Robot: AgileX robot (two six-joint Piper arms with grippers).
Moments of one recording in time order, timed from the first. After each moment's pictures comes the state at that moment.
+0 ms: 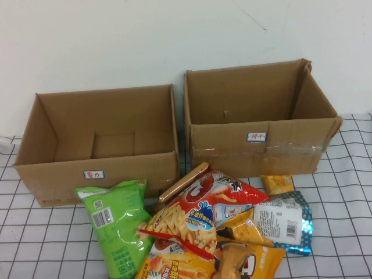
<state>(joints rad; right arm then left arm) -0.01 -0.01 0.03 -0.13 0.41 0.05 0.04 -0.01 0.02 -0.04 0.36 0.05</state>
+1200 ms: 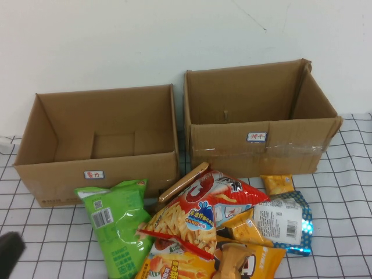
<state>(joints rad) -0.01 -0.01 0.03 -0.08 0.41 0.05 0.04 0.22 -0.38 -0.77 0.63 0.34</state>
